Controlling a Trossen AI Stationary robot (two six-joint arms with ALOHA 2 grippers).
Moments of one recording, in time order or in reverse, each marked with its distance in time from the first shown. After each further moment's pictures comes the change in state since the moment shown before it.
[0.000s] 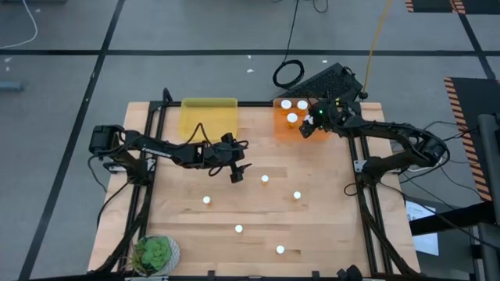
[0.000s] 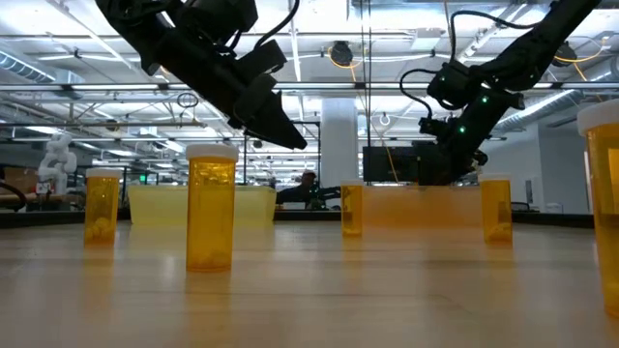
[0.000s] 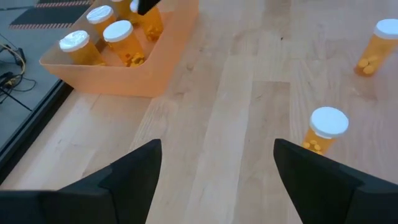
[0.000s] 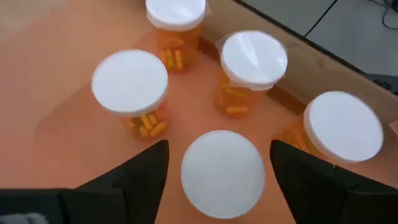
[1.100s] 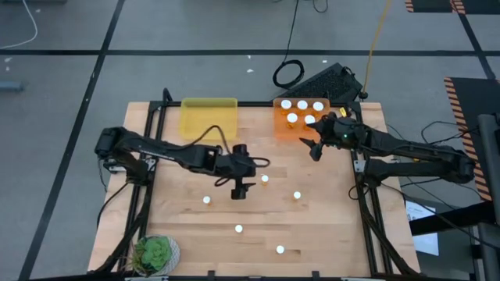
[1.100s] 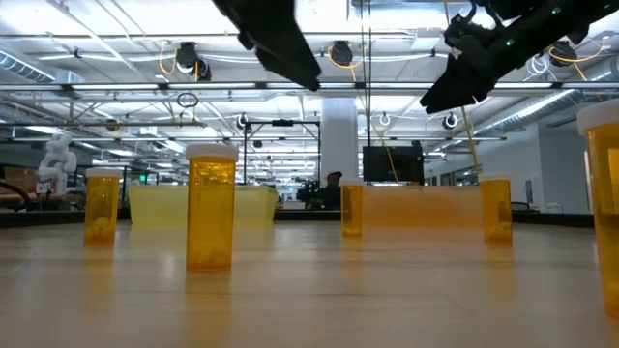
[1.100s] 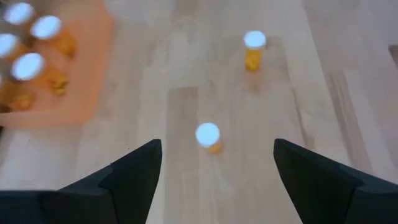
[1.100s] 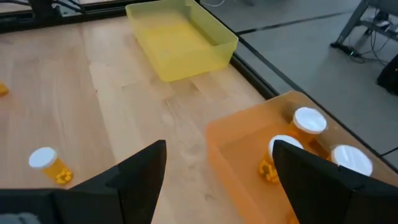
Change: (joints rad) left arm -0.159 0.081 0.500 -0.651 0.094 -0.005; right arm 0.429 -0.525 0.000 -0.225 -0.003 -0.046
